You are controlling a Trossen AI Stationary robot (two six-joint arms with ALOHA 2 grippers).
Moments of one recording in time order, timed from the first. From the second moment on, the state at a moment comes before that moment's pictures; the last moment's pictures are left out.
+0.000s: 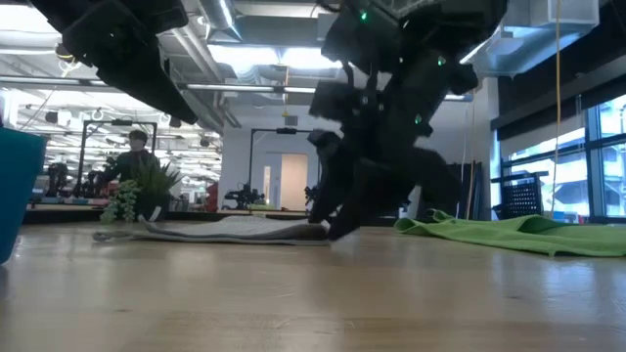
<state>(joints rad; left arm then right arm) -0.38 1.12 0.64 -0.37 -0.59 -0.39 0.13 1.96 1.12 -0.12 0.08 -0.48</state>
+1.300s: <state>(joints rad) -0.39 1.12 0.64 -0.36 -0.59 -0.39 0.00 1.98 1.40 -0.33 0.22 -0.34</state>
